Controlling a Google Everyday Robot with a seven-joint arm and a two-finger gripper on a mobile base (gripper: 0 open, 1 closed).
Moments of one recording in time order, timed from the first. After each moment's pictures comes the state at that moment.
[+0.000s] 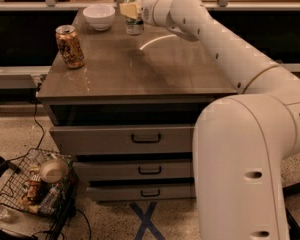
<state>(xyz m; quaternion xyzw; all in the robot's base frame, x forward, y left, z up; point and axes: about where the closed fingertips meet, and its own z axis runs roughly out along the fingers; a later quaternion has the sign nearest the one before) 0.909 0.042 0.948 -0.24 0.71 0.24 0.62</state>
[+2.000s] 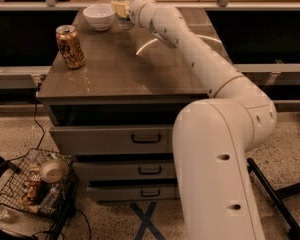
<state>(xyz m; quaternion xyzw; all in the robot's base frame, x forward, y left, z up) 0.961 0.070 0.945 -0.23 0.66 0.20 0.69</state>
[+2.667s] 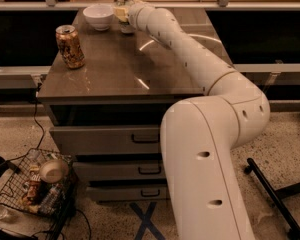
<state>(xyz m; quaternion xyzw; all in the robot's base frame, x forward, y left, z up) 0.979 0.072 0.921 -0.22 0.68 0.17 0.68</state>
